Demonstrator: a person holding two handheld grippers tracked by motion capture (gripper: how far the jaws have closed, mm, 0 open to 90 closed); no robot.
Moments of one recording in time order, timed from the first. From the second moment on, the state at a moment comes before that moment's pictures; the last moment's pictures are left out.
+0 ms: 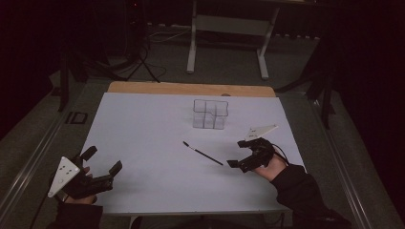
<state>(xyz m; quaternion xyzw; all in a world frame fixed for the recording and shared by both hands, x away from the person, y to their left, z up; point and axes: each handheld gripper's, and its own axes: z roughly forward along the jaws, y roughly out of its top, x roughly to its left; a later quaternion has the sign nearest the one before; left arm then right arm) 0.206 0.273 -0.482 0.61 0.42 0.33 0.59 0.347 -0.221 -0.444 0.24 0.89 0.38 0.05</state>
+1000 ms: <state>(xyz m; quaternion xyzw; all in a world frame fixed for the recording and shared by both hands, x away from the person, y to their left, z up) 0.206 0.272 -0.482 0.61 0.41 0.32 0.59 0.377 -0.169 -0.432 0.21 0.94 0.27 0.04</state>
